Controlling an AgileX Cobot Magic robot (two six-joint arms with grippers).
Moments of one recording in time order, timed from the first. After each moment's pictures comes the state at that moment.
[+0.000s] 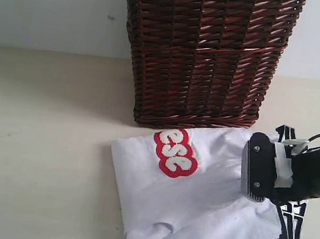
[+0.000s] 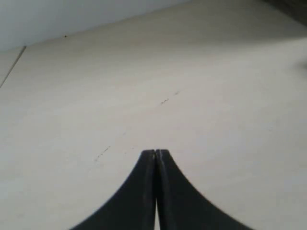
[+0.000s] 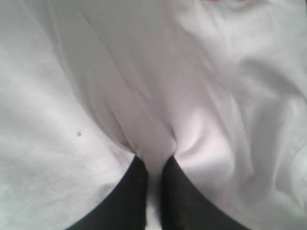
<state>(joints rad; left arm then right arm) 0.00 0.12 0.00 -0.01 0.36 0.24 0.25 1.58 -0.61 0.81 0.32 -2.03</state>
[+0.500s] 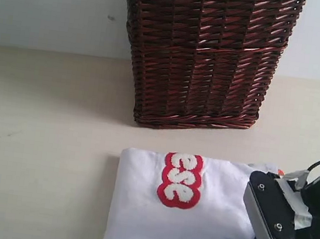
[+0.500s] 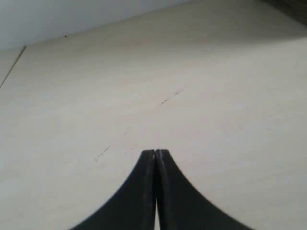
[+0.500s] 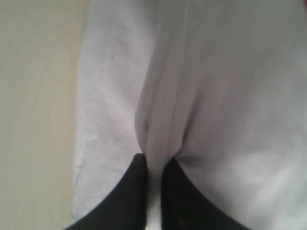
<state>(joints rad) 0.00 0.12 0.00 -0.01 0.36 0.24 0.25 1.57 -0.61 0.57 0.81 -1.87</state>
